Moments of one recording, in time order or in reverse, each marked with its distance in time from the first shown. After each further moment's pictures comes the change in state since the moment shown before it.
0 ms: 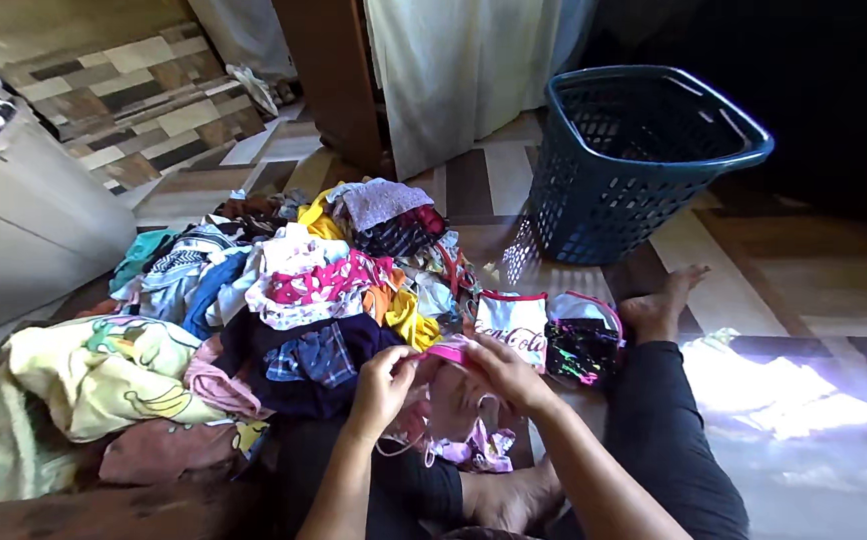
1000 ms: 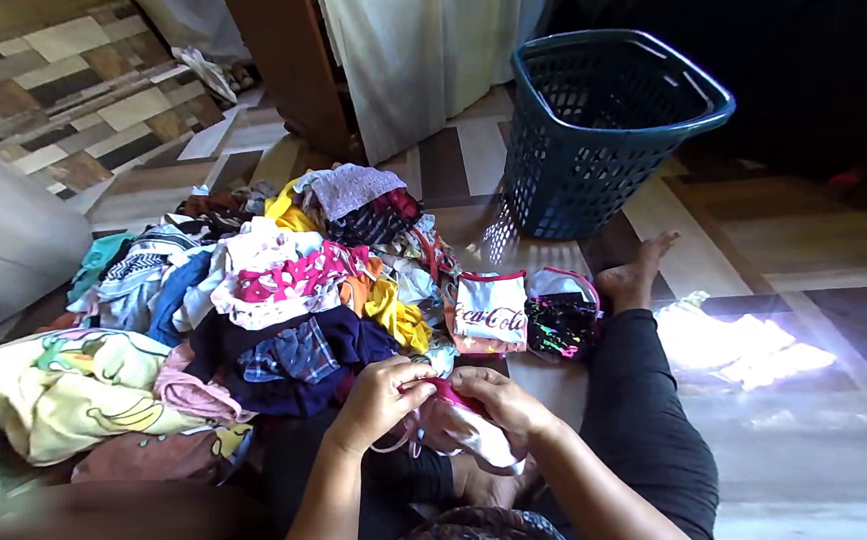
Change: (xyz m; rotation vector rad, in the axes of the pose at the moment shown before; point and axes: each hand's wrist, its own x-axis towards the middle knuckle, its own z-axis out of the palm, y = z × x) left_hand -0.004 0.020 -0.001 -0.068 -0.281 0.287; right_hand -0.049 0.003 0.010 0.459 -0.246 0.147
